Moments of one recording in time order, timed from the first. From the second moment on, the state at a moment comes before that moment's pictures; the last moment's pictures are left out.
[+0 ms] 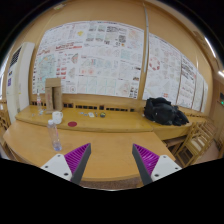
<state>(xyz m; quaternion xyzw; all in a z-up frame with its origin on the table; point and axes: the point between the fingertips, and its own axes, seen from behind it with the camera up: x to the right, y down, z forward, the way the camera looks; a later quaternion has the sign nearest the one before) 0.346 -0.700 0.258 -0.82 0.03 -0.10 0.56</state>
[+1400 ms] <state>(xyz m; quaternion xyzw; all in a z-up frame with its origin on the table) 0.038 -0.380 0.037 -0.81 0.00 -0.03 0.59</state>
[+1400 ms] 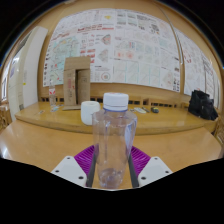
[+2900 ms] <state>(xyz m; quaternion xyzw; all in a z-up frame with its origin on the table) 0.018 -0.065 0.188 -0.25 -0.69 -0.63 0.27</state>
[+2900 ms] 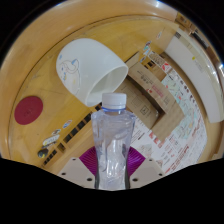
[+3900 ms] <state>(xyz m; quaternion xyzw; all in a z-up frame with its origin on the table) 0.095 -0.102 0.216 -0.78 -0.11 -0.01 0.62</state>
